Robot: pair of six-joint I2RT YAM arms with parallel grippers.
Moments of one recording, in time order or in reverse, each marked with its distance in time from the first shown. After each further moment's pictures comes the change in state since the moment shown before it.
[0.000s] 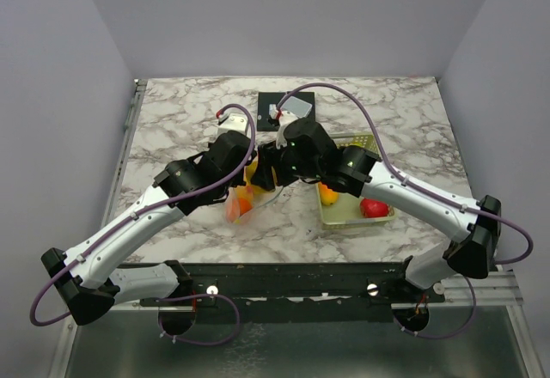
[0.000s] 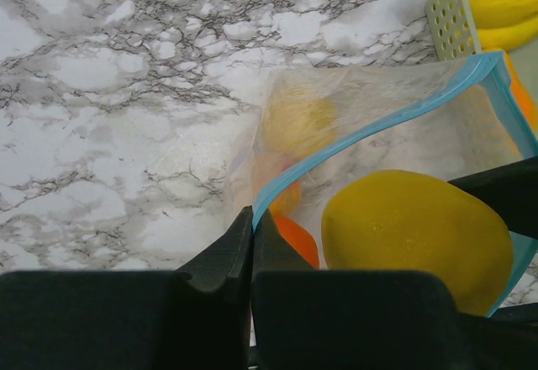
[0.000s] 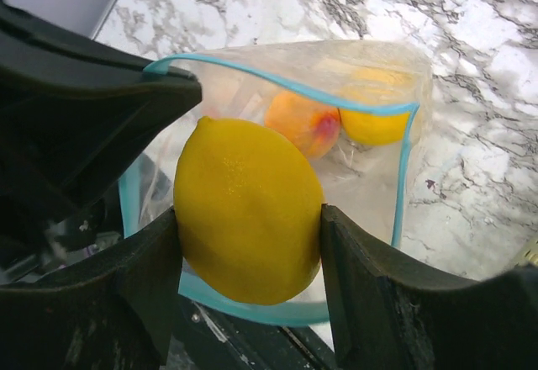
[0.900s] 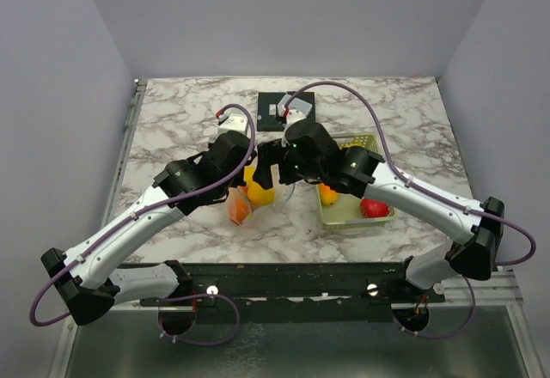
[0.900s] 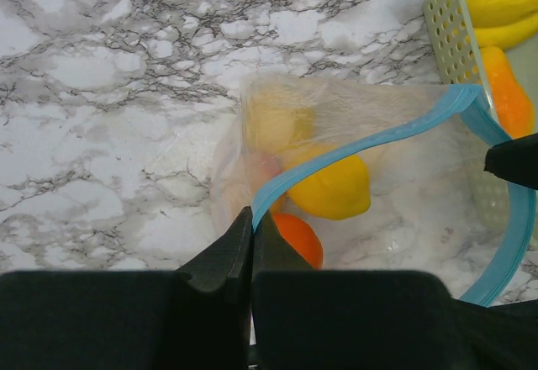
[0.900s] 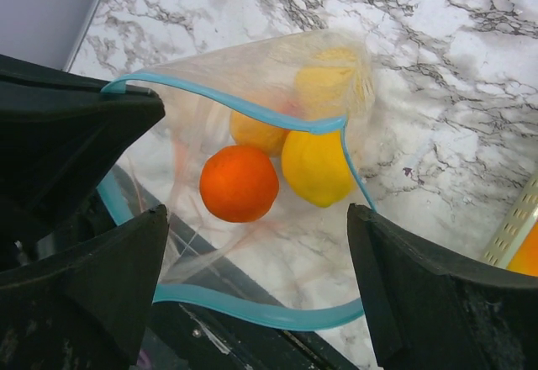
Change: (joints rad) left arm 0.000 -0.001 0.001 0.000 0.008 -0.004; right arm 0.006 0.013 0.000 -0.036 0.119 0.066
